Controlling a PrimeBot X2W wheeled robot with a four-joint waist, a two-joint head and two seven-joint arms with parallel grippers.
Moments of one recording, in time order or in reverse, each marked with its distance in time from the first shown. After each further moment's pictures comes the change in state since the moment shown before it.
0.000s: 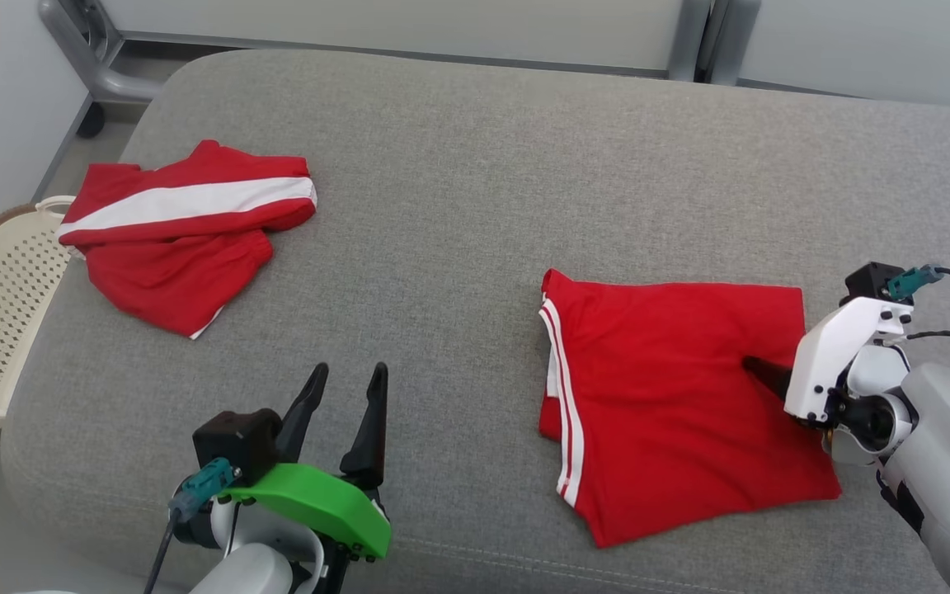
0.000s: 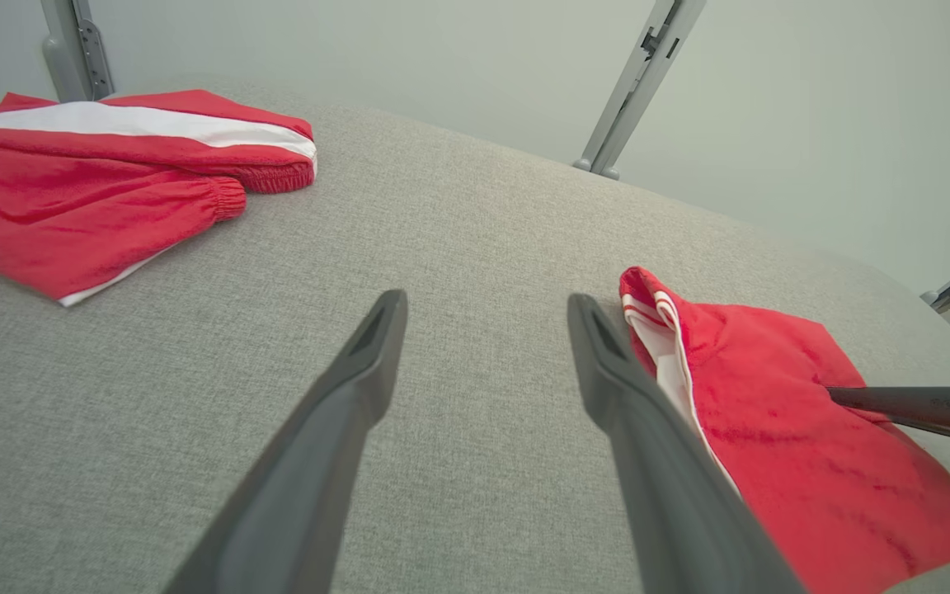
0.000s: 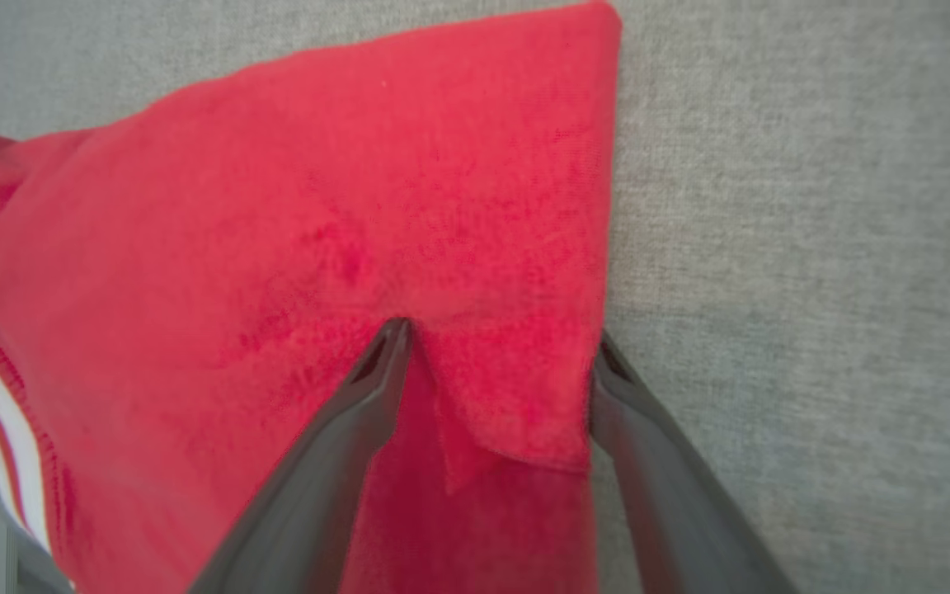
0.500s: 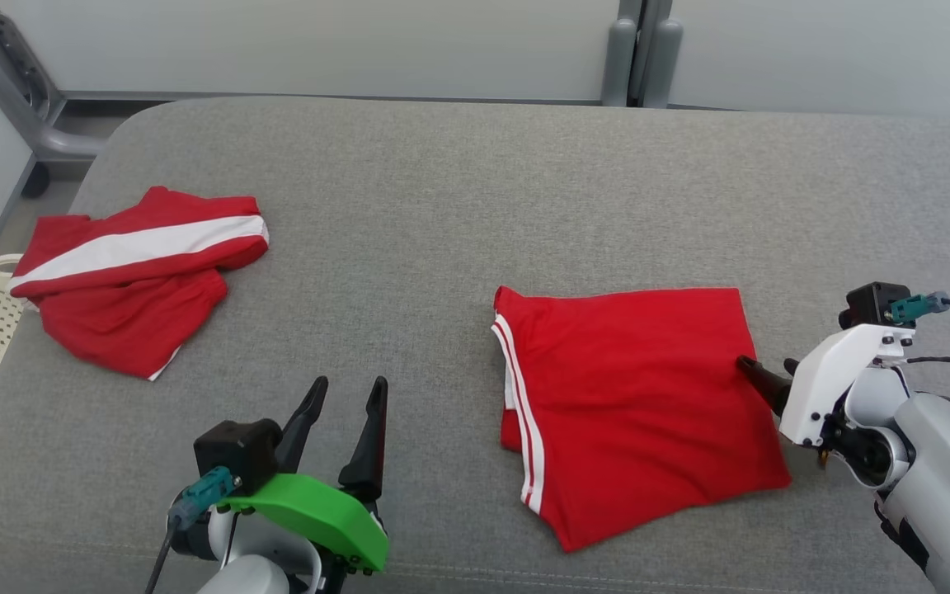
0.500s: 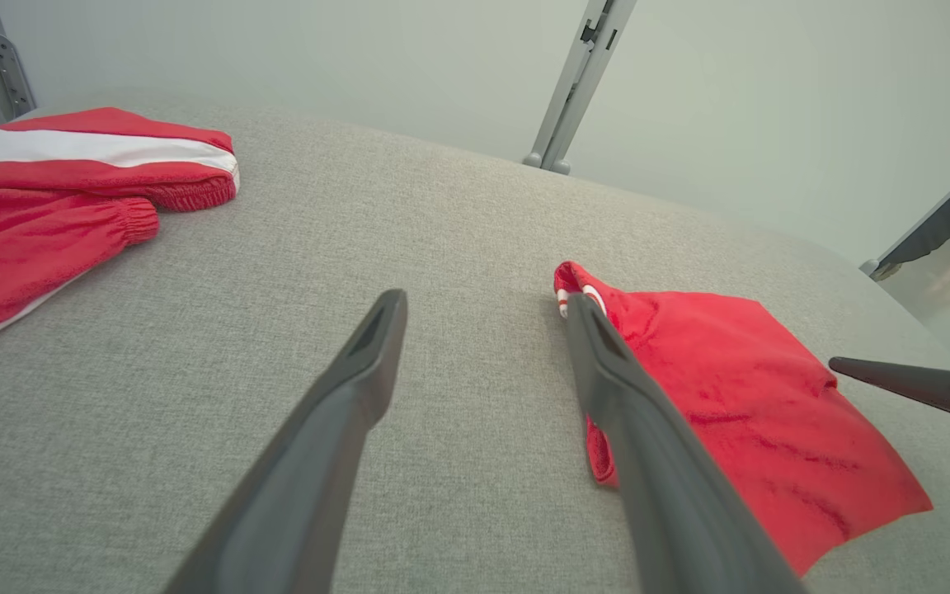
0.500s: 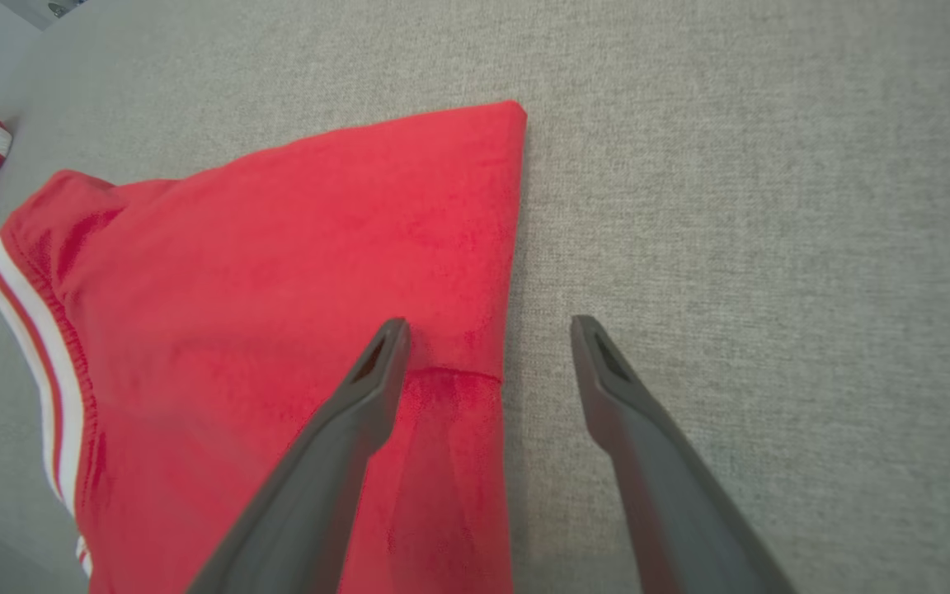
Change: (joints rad) left arm 0.020 0.018 -0.010 -0.020 -0.001 0.010 0.019; right arm 0.097 -0.036 0.040 -0.145 0.011 0.000 -0.175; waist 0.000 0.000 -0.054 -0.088
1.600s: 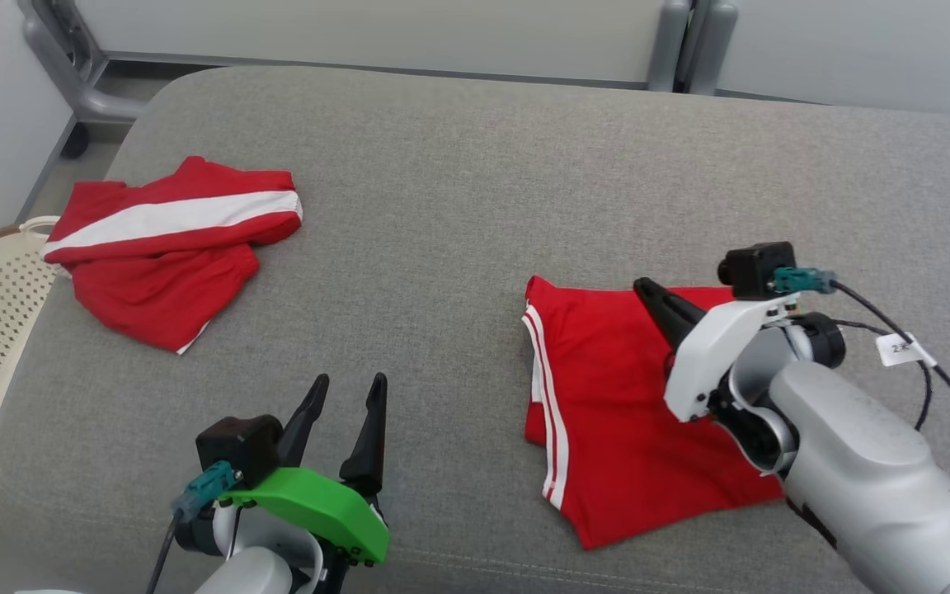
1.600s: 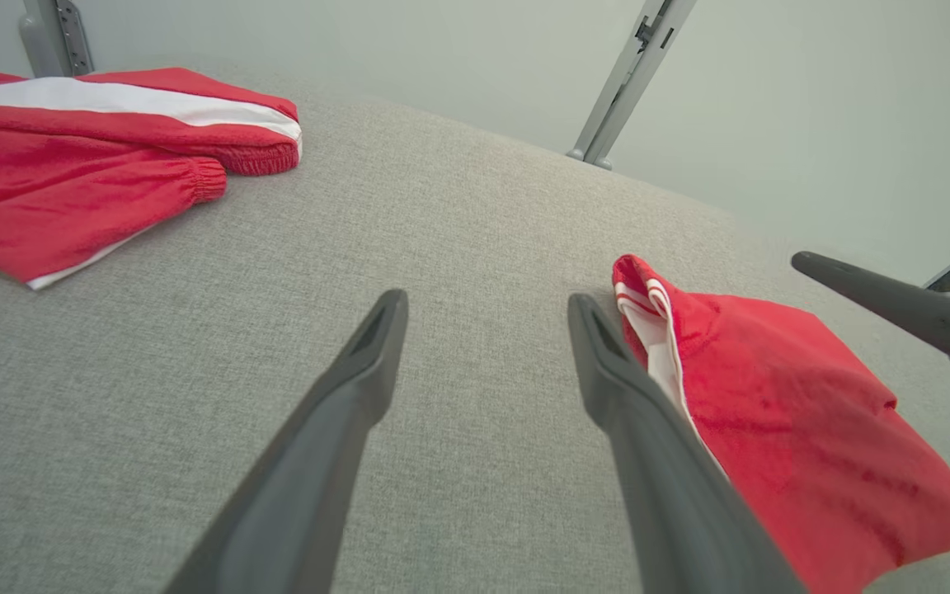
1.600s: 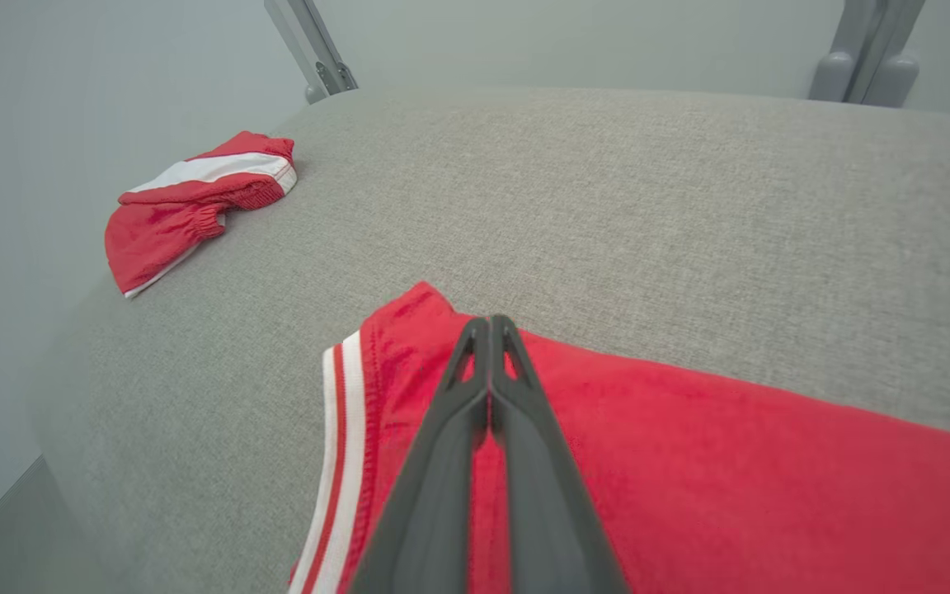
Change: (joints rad) left arm -0.020 -0.038 0.017 0.081 -0.012 -0.043 -0.027; right arm -0.117 0.119 0.218 -0.077 -0.095 0.000 -0.311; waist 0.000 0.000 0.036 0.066
